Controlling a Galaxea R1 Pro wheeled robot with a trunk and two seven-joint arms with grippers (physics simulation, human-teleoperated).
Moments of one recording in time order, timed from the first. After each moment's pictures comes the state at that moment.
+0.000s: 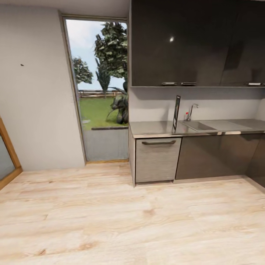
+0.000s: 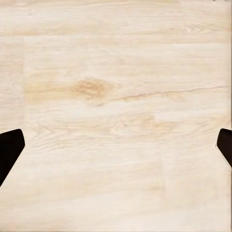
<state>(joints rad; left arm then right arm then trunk) 0.03 0.01 0.07 -0.74 0.00 0.00 -0.01 -0.14 -0.14 0.00 -0.39 0.01 -0.15 -0.01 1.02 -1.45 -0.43</state>
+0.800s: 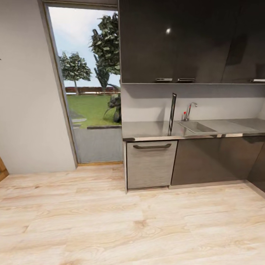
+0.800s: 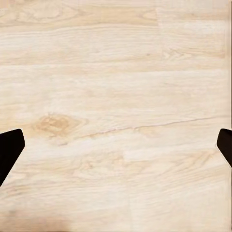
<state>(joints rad) 0.03 0.01 0.07 -0.74 0.00 0.00 -0.01 -0.14 -0.14 0.00 -0.39 0.01 -0.15 -0.01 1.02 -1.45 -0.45</state>
